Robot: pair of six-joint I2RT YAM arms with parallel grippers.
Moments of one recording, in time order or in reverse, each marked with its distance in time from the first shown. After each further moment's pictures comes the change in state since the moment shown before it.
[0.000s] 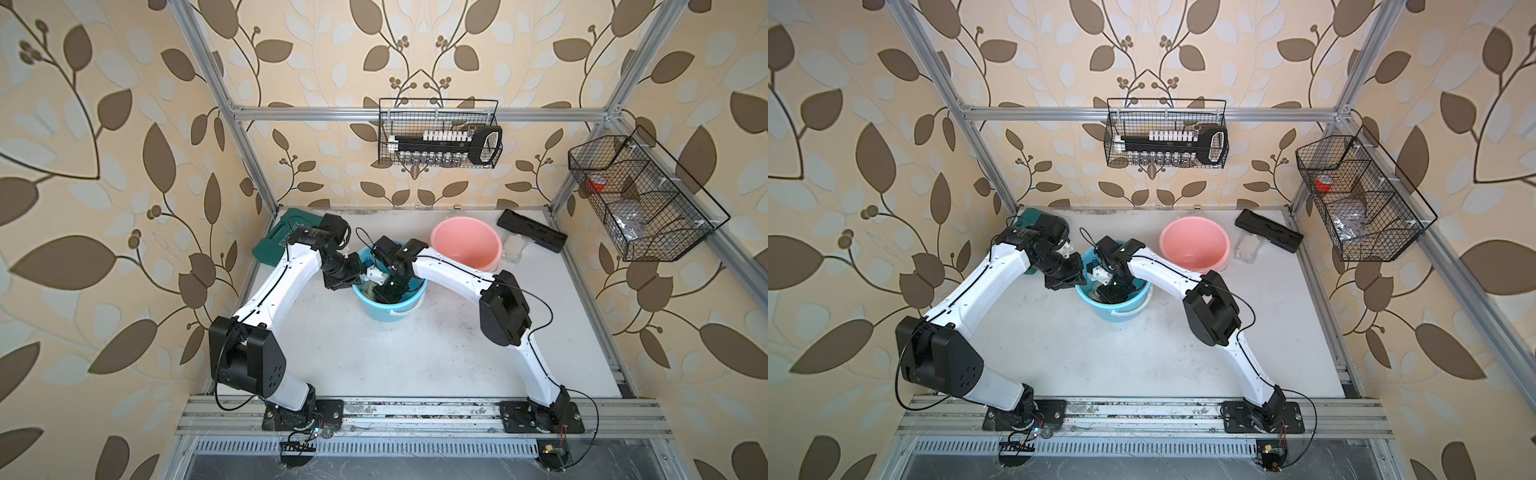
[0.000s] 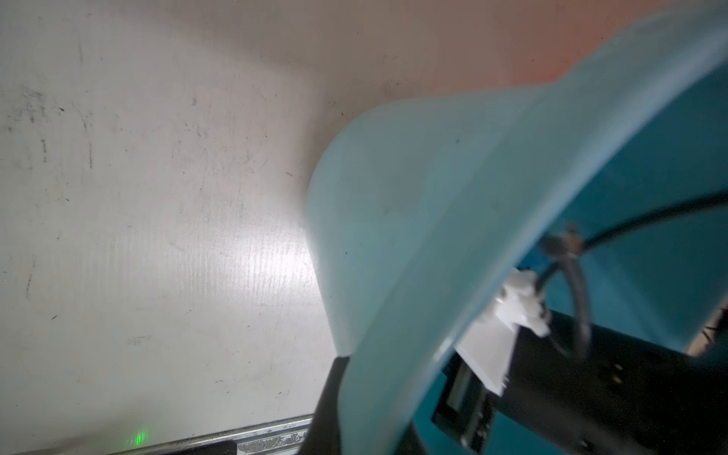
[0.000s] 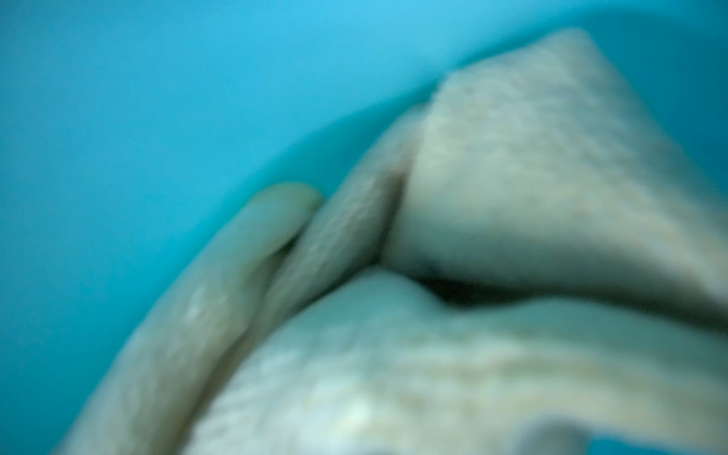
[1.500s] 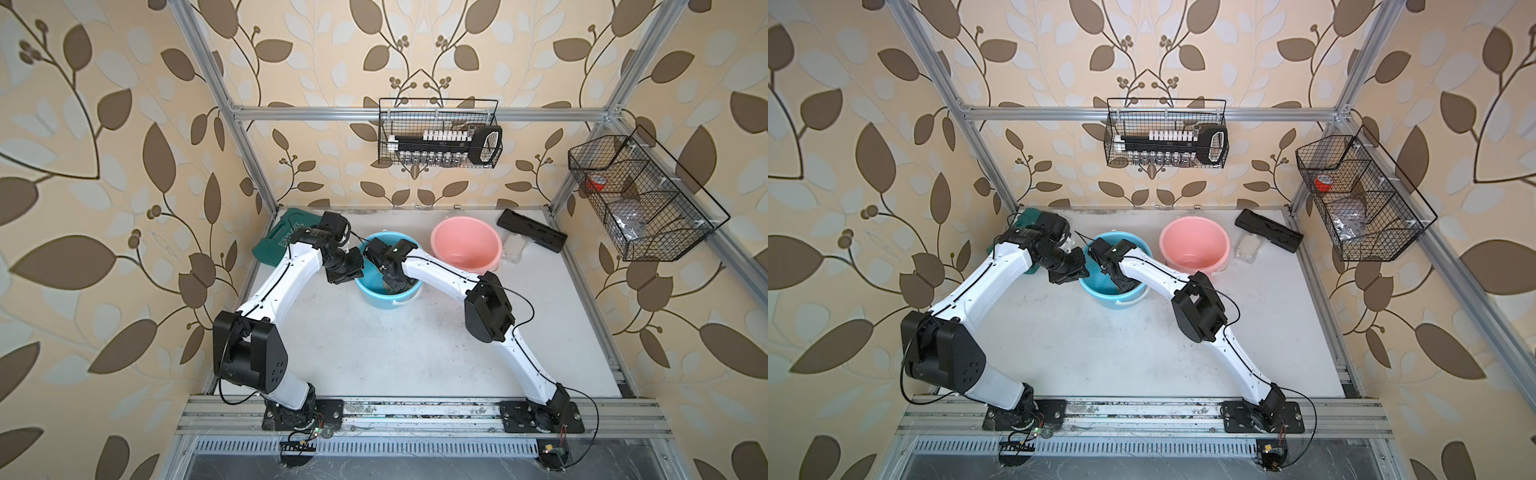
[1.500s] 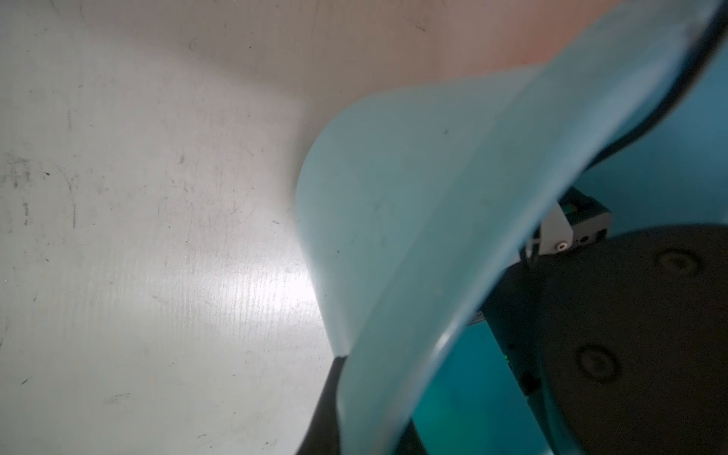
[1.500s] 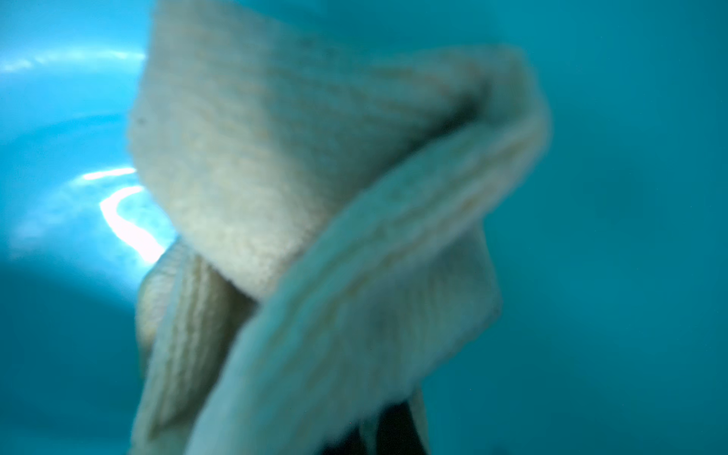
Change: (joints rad) left arm 0.009 0.023 -0.030 0.136 0.001 -0.008; right arm 0.013 0.222 0.253 -0.110 0.886 0.010
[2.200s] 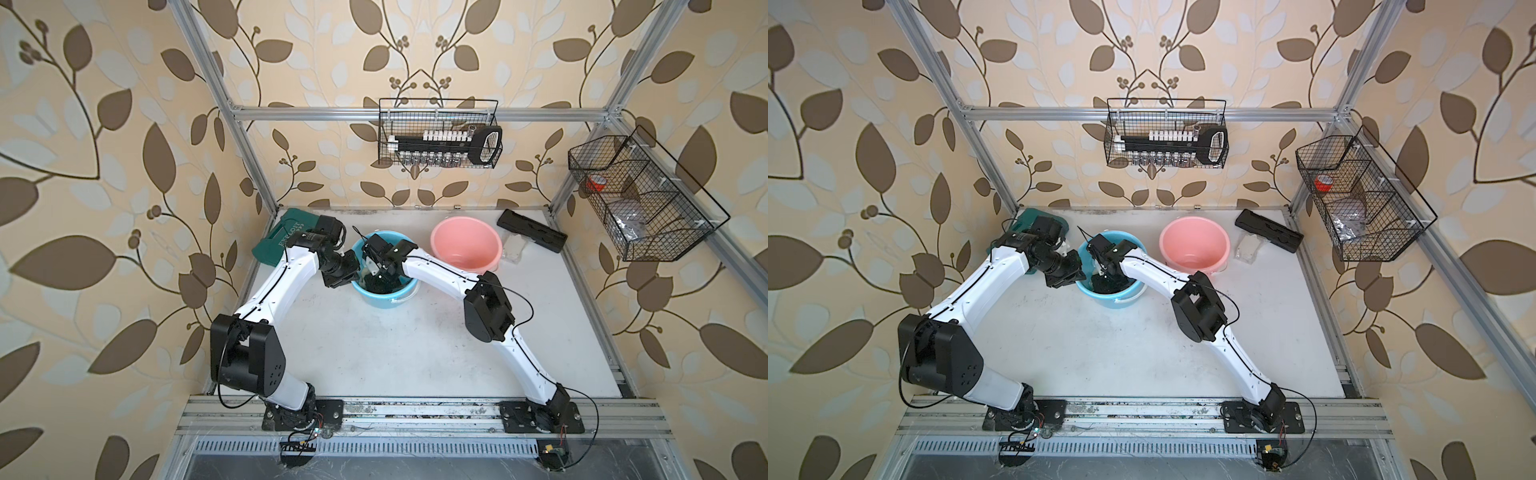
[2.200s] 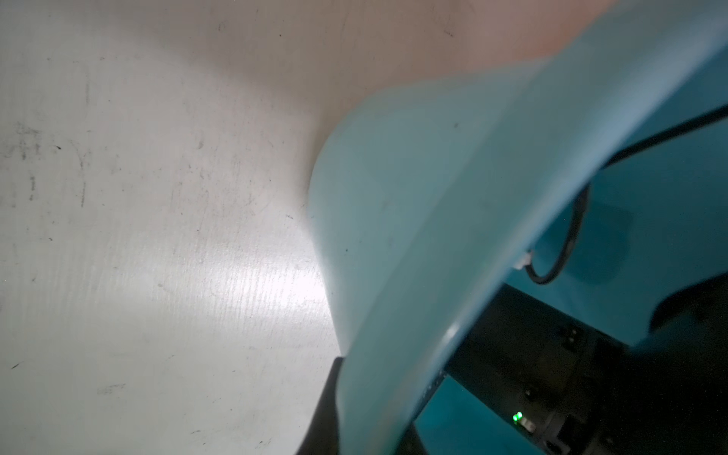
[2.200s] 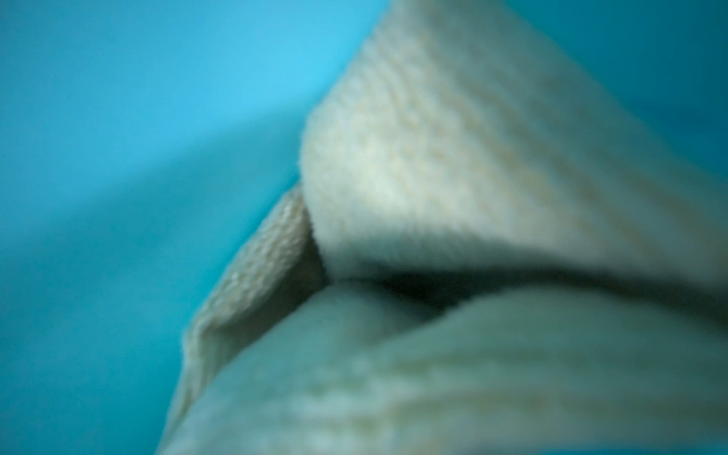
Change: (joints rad) left arm 0.027 -0.024 -0.051 0.017 -0.004 -0.043; right arm 0.004 -0.004 -0.019 0.191 -0.700 0.363
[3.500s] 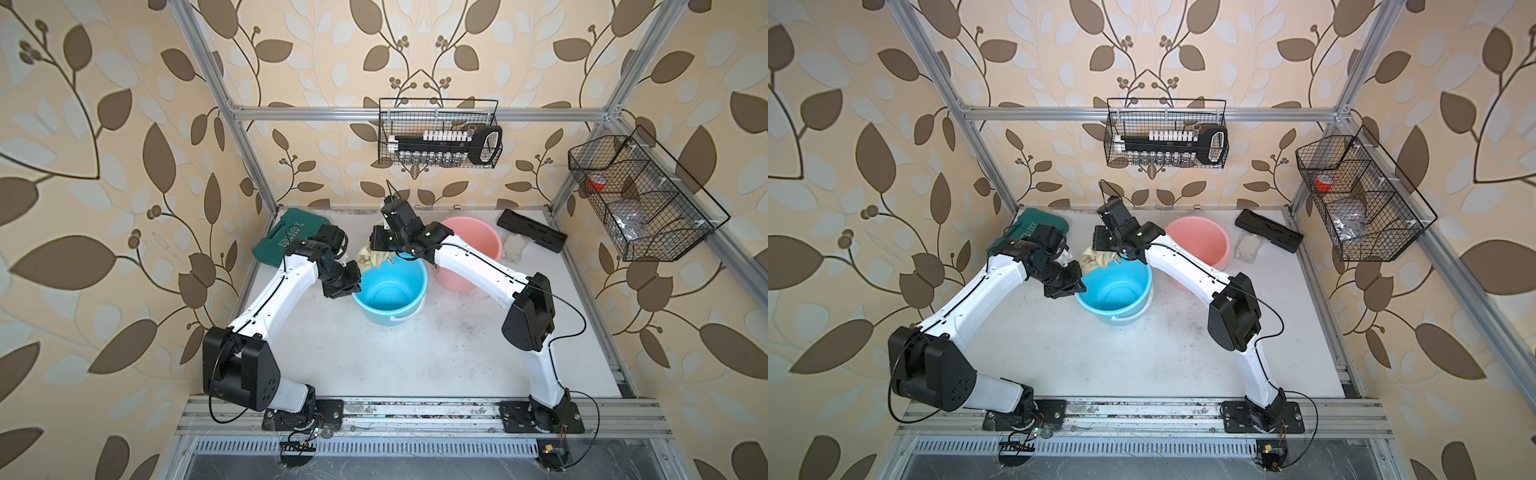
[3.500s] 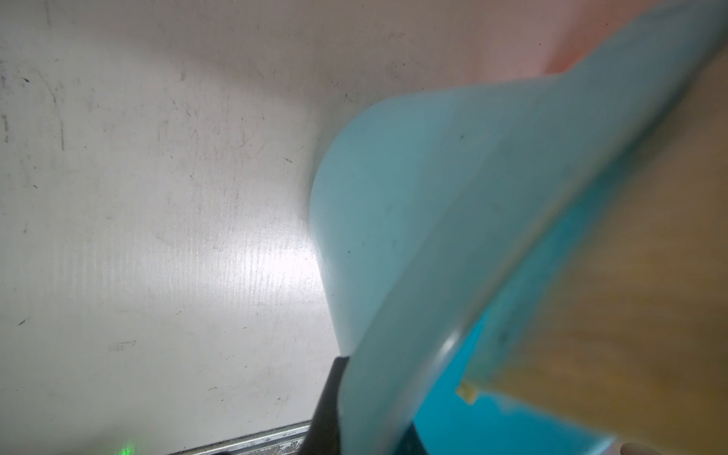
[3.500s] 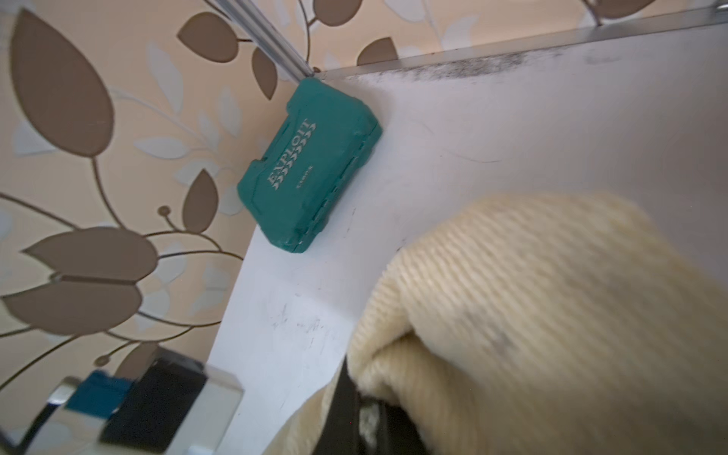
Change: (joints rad) left arm -0.029 -0.073 -0.060 -0.074 0.026 0.051; right arm -0.049 -0.338 -0.179 0.378 0.328 0.244
